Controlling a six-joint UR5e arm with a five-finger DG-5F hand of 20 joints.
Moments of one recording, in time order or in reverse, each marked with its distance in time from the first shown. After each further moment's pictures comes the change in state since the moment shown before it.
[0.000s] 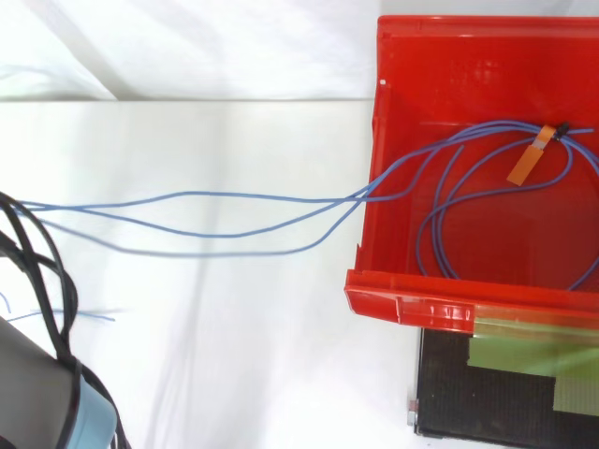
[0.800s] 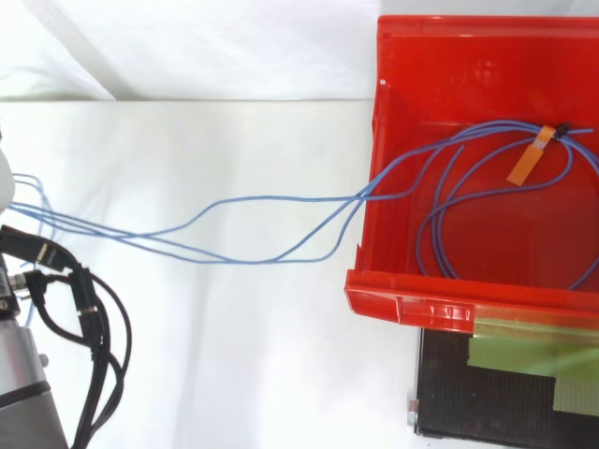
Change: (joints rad) arm 0.023 0.000 0.000 -0.552 0.324 0.161
